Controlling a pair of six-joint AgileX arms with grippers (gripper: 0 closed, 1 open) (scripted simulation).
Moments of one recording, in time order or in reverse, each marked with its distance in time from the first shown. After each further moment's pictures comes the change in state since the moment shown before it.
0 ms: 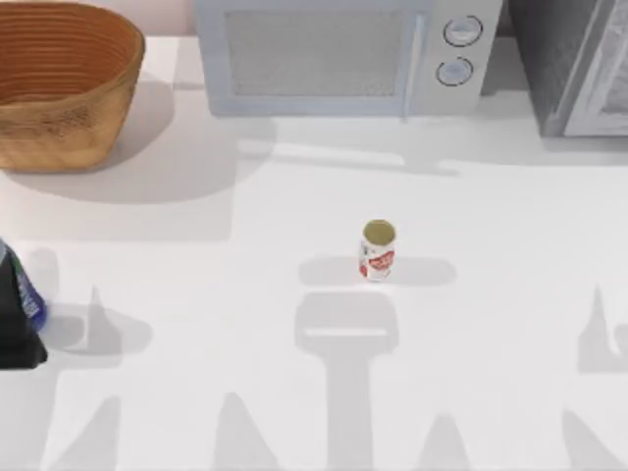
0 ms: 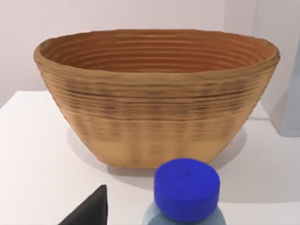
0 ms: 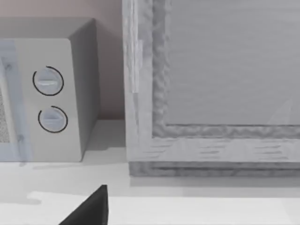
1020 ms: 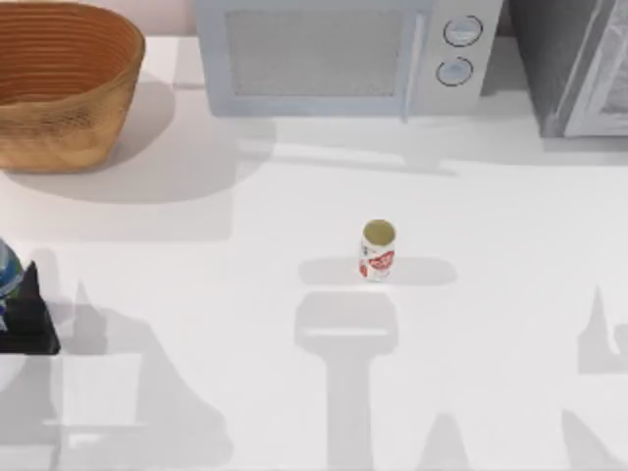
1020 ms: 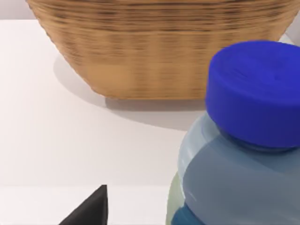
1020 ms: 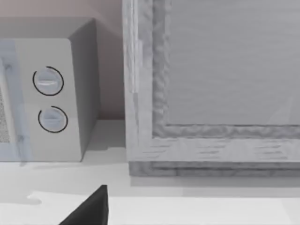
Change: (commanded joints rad) left arm 0.131 1.186 -0.075 1.085 0.164 0.055; right arm 0.000 0.000 0.000 0.000 0.000 0.000
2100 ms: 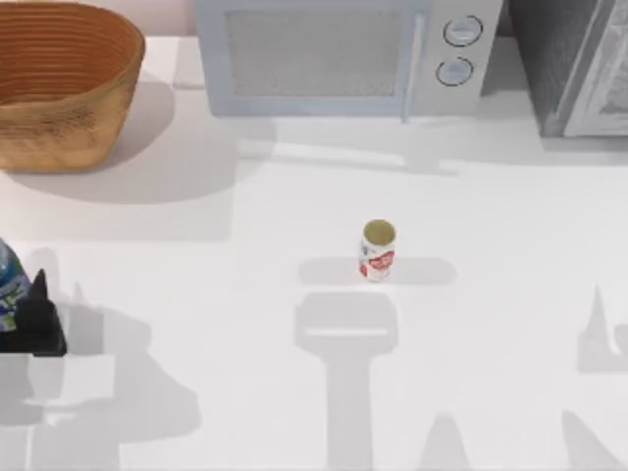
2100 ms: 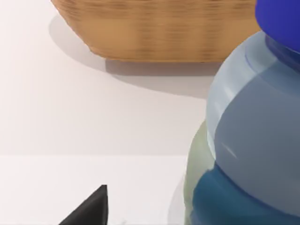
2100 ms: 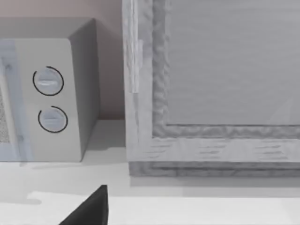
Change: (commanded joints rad) left arm -0.007 0.330 0.097 0.192 -0.002 -0.001; right arm 0.000 0.000 0.000 0.000 0.000 0.000
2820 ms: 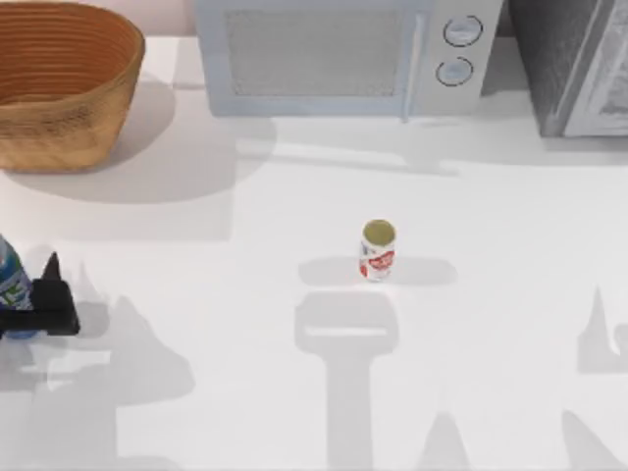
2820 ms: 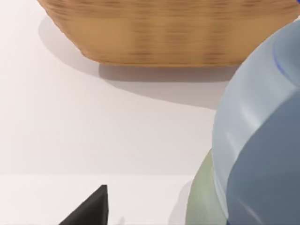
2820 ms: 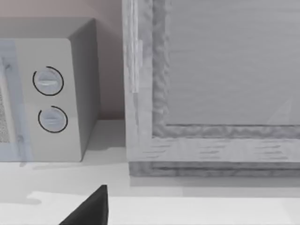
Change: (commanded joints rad) left arm -0.040 0.194 0.105 0.092 -0.035 -0.012; right arm 0.000 0.000 0.000 0.000 0.000 0.000
